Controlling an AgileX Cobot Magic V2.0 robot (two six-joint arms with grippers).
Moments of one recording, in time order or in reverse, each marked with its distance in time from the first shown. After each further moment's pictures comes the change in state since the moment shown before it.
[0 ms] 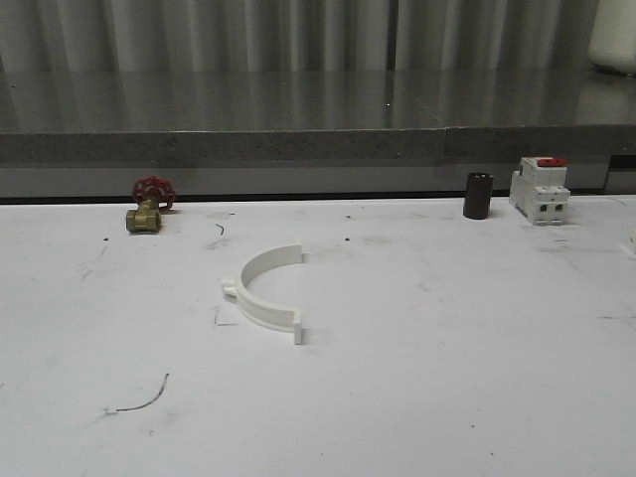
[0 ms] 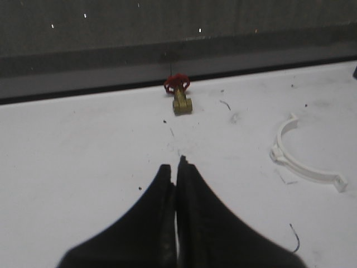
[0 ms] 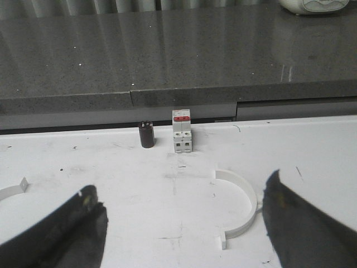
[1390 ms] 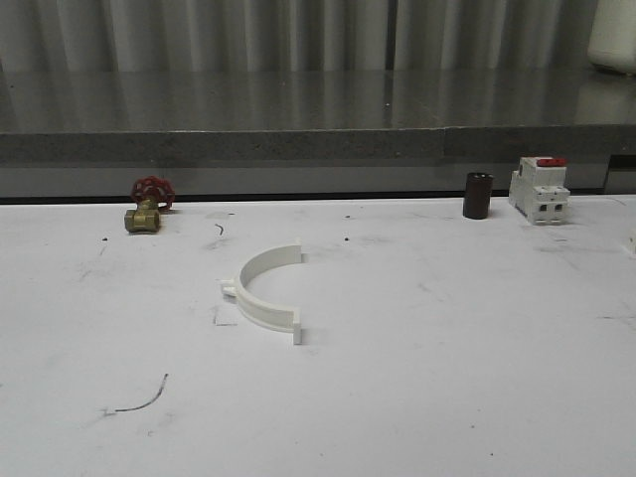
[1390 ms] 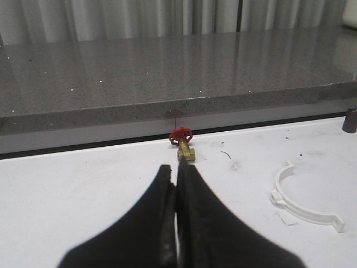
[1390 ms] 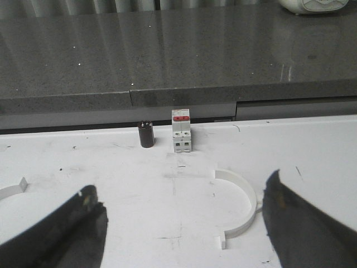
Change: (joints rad) left arm 0.000 -0.223 0.040 0.027 0.000 0.002; right arm 0.000 0.000 0.000 0.000 0.002 0.000
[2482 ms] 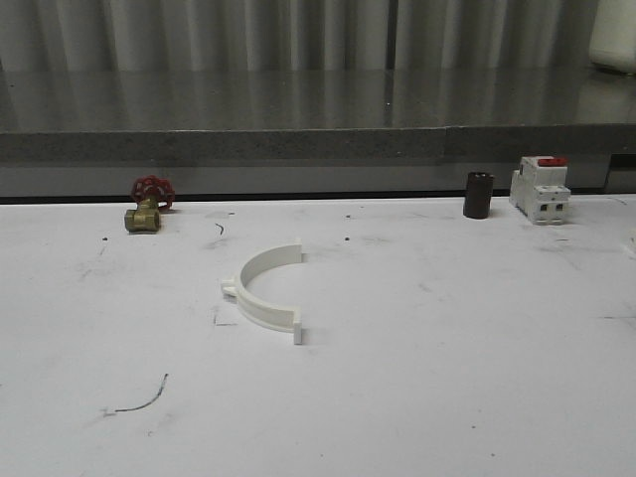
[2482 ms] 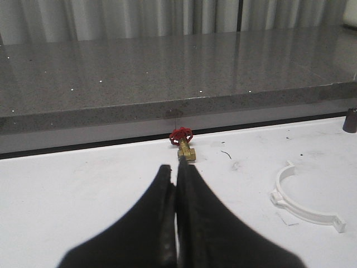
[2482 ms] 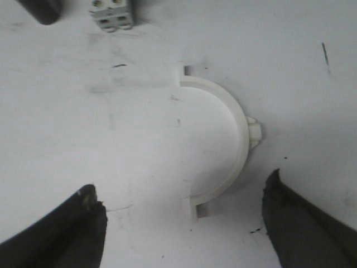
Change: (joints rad) left arm 0.000 0.000 0.000 0.001 0.000 0.000; right arm -0.135 1.177 -0.626 0.000 0.257 0.000
